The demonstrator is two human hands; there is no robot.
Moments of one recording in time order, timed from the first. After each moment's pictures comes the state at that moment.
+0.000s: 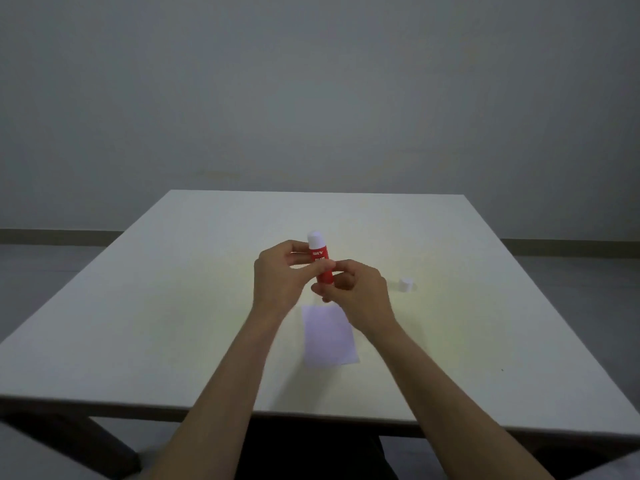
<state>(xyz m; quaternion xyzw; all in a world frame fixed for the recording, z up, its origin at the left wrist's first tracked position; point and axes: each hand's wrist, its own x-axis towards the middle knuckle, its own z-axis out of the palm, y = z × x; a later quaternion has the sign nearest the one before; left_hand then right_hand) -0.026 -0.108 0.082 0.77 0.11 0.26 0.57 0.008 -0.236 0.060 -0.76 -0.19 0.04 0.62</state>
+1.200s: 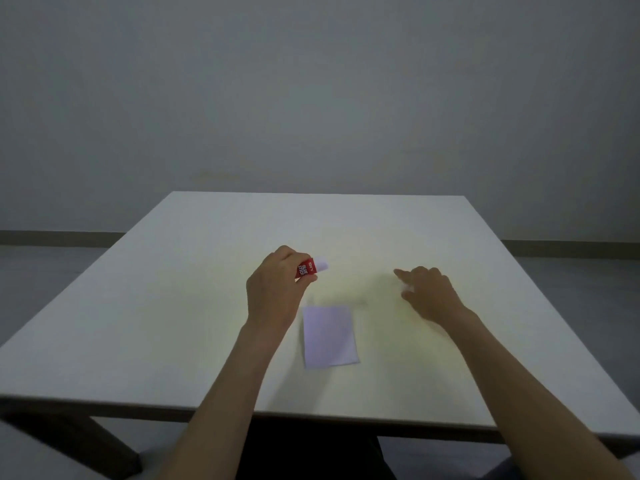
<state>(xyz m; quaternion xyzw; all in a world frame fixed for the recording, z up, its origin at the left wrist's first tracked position) -0.030 -0.104 0.065 0.92 0.11 0.31 0.21 0.096 -0.330 0.023 -0.98 -0.19 0.03 0.06</state>
